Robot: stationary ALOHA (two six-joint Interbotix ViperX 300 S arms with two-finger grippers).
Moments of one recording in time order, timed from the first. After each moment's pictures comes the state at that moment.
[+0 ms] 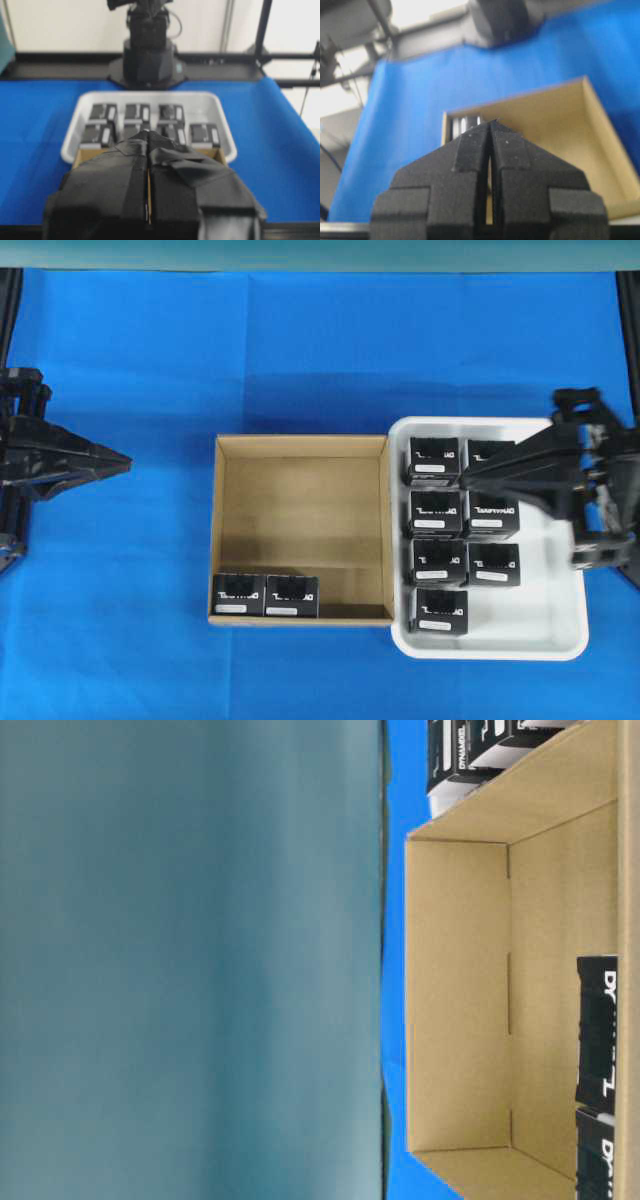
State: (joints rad) left arm -0.01 -0.95 1.13 0.01 -0.20 0.00; right arm 0.03 -0.74 1.01 0.09 -0.04 0.22
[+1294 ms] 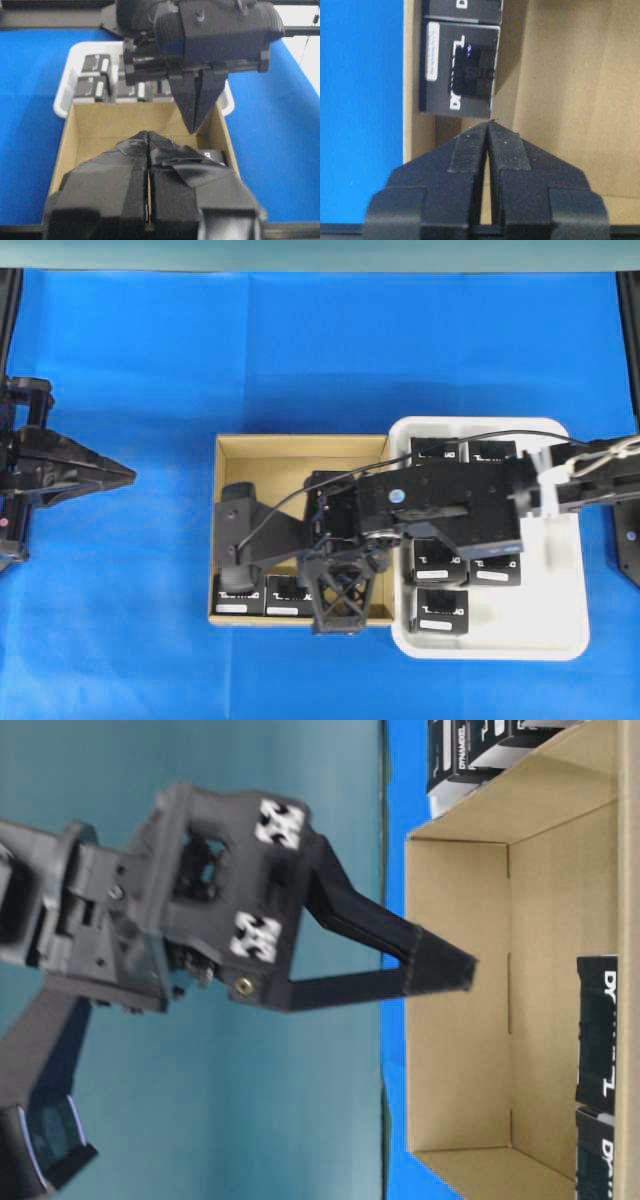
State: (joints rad) left arm -0.02 -0.95 1.11 0.02 -0.04 0.00; right arm 0.10 0.27 0.04 0.10 0.95 -0.02
